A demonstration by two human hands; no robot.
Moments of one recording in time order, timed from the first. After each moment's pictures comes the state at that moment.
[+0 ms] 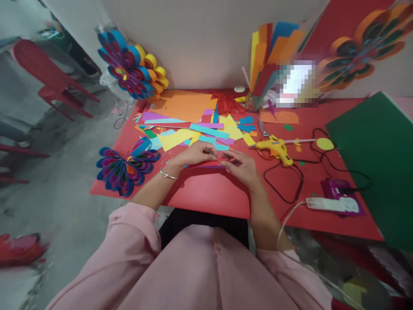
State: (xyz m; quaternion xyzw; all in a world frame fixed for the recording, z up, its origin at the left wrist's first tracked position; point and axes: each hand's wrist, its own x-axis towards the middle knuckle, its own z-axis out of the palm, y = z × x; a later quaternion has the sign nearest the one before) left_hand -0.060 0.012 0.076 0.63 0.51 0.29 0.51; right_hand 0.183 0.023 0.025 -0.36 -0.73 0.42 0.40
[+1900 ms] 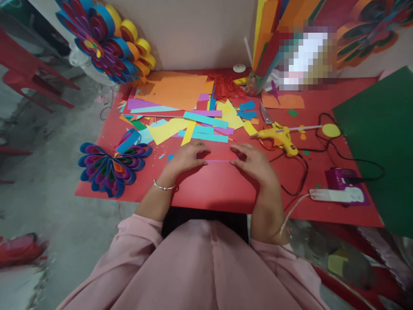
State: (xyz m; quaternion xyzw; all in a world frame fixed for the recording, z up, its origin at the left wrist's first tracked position) left_hand -0.072 -0.020 0.049 0.77 0.57 0.17 0.26; right_hand 0.218 0.027 0.028 -0.45 -0.78 0.36 0.23
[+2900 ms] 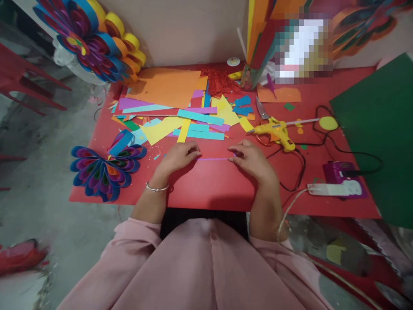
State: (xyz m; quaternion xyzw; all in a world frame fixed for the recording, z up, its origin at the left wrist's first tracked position) left_hand -0.078 -0.023 0.059 0.70 0.62 0.15 0.32; right_hand 0.222 0.030 0.021 -0.46 -0.79 0.35 0.21
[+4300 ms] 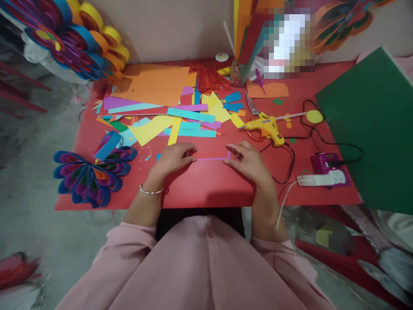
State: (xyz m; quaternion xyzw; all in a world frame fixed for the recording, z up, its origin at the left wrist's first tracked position) left_hand -0.072 -0.023 0.056 0.73 0.61 0.11 0.29; right_hand 0.239 0.006 0.017 -0.49 -0.74 0.37 0.27
